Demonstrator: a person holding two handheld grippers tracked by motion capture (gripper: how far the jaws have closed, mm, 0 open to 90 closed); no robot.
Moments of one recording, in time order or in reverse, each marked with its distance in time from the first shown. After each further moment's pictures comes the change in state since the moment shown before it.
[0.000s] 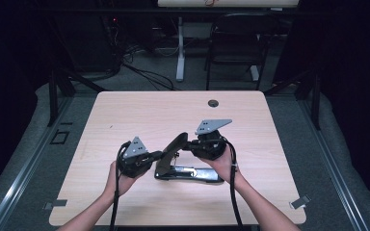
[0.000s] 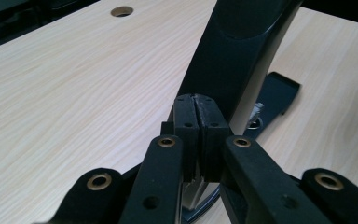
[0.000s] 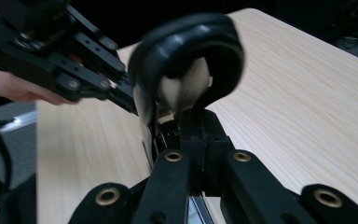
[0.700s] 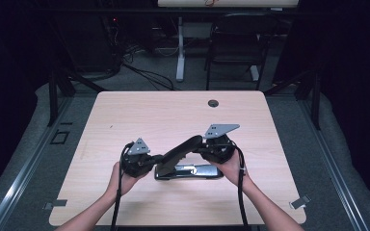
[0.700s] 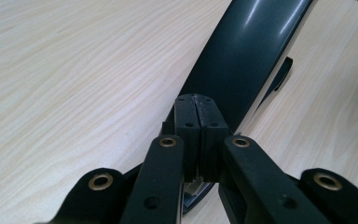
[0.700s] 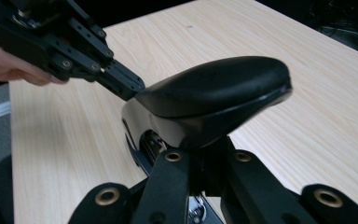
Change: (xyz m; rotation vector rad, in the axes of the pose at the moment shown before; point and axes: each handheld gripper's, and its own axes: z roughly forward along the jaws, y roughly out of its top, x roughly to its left) left arm 0.008 -0.012 0.016 0.091 -0.032 -0.065; right arm -0.008 -0.020 -0.012 0.040 -0.064 -0.007
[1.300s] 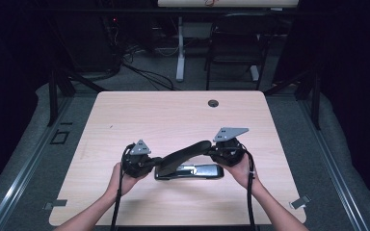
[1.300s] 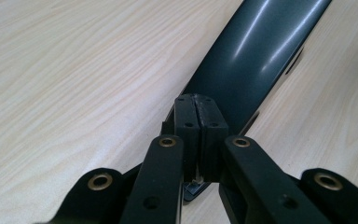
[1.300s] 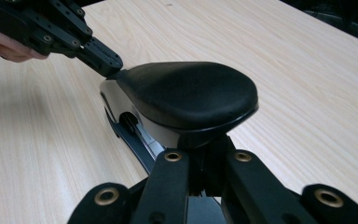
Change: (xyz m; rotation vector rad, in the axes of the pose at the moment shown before) left arm 0.005 -0.007 0.008 0.053 -0.007 -0.014; right arm -0.010 -0.021 -0.015 0.048 -0.063 0.015
